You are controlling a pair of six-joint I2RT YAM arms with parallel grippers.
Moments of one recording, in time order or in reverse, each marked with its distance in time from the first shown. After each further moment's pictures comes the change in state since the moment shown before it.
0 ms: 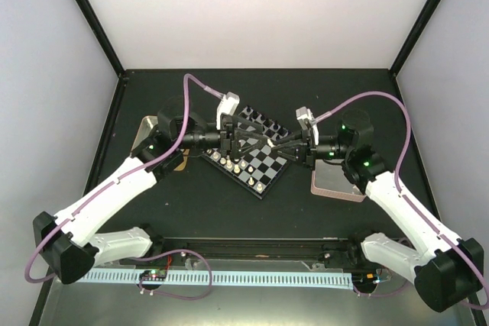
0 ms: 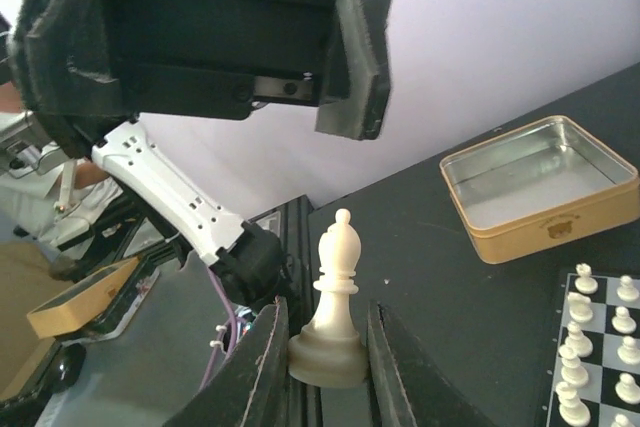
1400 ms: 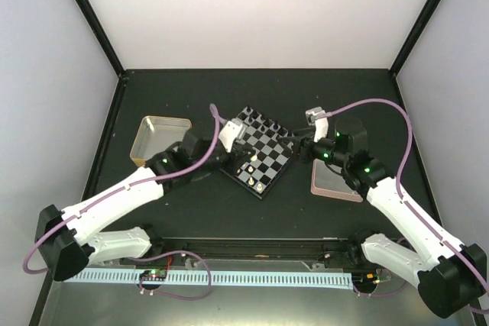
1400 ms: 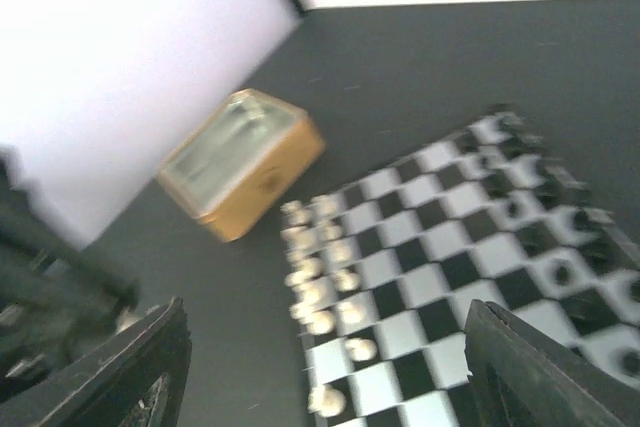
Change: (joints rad) left arm -0.099 -0.008 -0.123 -0.257 -0.507 0.200; right arm 0.030 -0.039 -0.036 -0.216 0.572 -0.011
